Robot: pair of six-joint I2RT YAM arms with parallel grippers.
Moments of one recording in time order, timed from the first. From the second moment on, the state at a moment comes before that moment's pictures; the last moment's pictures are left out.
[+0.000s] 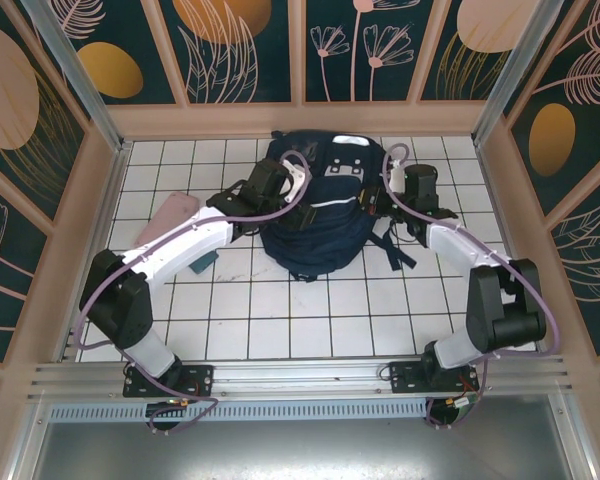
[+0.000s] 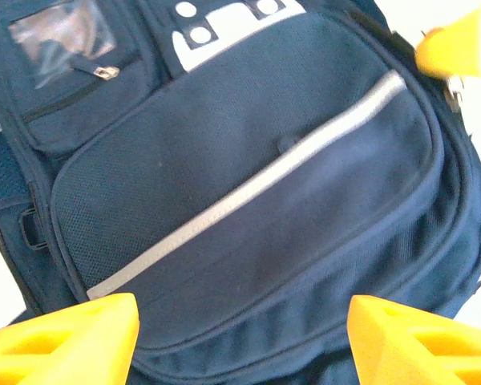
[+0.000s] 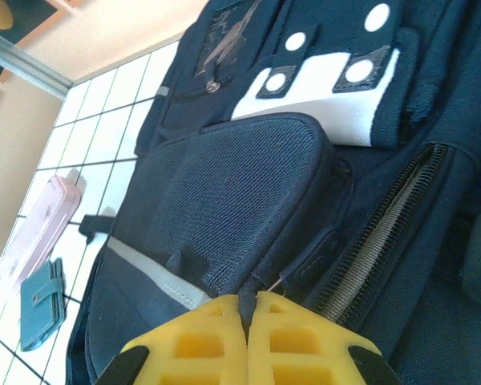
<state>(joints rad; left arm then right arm) -0.68 1.66 1.33 -0.41 0.03 -0.04 0.20 1.51 0.93 0.00 -0.46 0.42</state>
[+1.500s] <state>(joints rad) -0.69 1.99 1.70 -0.49 0.17 0.27 0.22 1.31 0.83 0.05 -0.46 0.26</state>
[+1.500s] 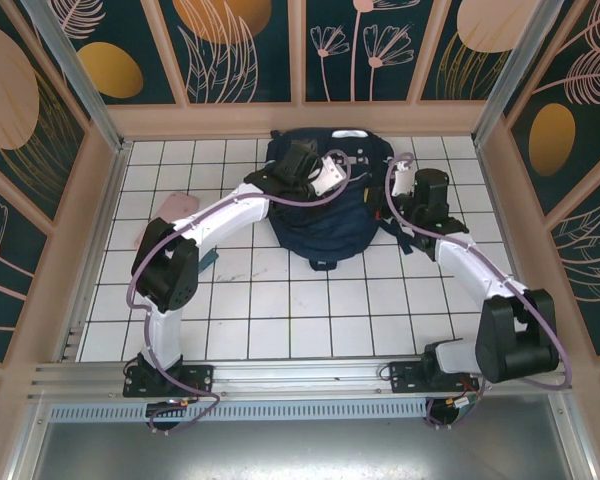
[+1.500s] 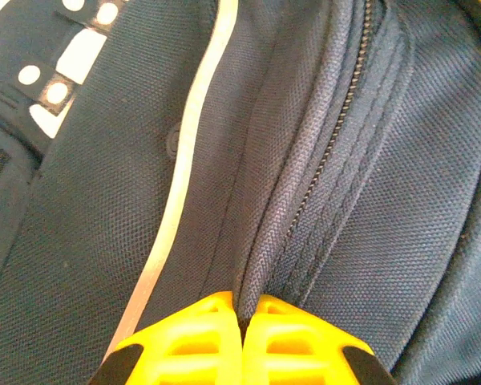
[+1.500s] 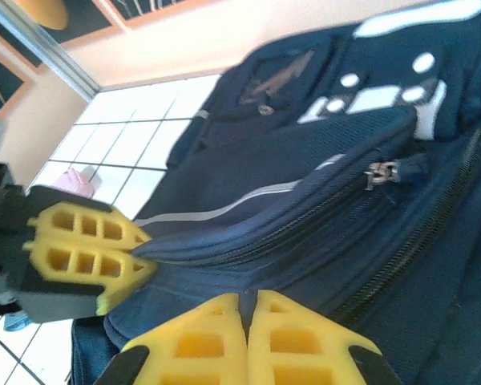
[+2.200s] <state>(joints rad) -0.69 1.98 1.79 -0.59 0.16 0.12 0.49 1.22 0.68 0.24 -0.34 0.41</state>
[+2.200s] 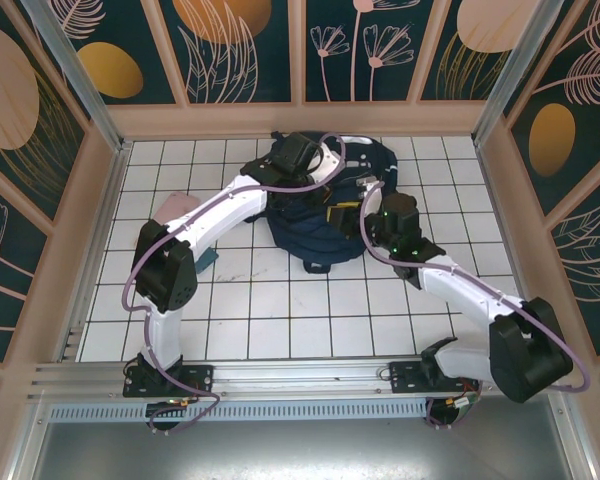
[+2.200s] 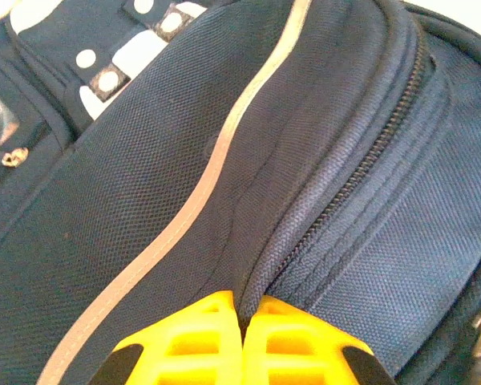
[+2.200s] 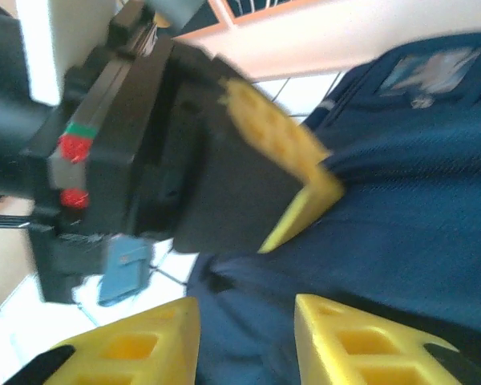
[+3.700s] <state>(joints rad) -0.69 1.75 1.36 -0.24 0.17 0.04 0.27 1.40 0.74 0.32 -0.66 1.16</state>
